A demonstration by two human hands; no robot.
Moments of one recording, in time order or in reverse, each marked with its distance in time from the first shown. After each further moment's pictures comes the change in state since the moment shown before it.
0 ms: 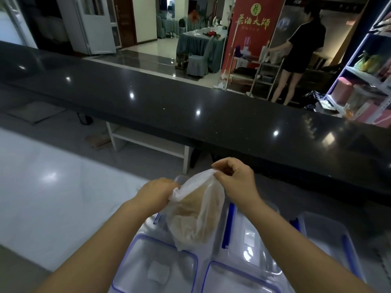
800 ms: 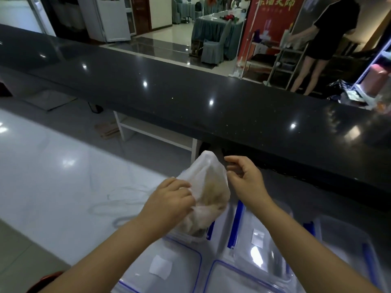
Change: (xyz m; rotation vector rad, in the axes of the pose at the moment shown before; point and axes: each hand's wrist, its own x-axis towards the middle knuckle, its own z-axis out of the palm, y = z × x) left_hand -0.032 0.023 0.016 -0.030 0.559 0.399; right_hand 0.017 0.043 0.001 0.039 -0.091 0.056
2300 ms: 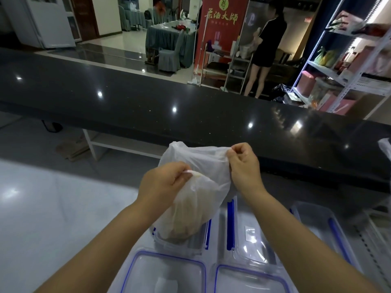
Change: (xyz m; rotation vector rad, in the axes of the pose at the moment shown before) left_hand 0.044 -0.036 -0.045 -0.487 0.118 -0.348; right_hand 0.010 -0.063 0.012 0.045 0.399 0.147
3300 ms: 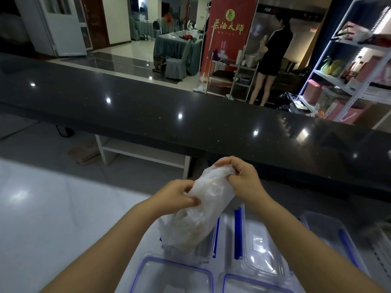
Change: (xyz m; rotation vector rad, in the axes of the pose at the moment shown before) left_hand 0.014 -0.031 0.019 -0.272 -0.571 -0.301; right_hand -0.007 -0.002 0.006 -0.001 -0.307 -0.094
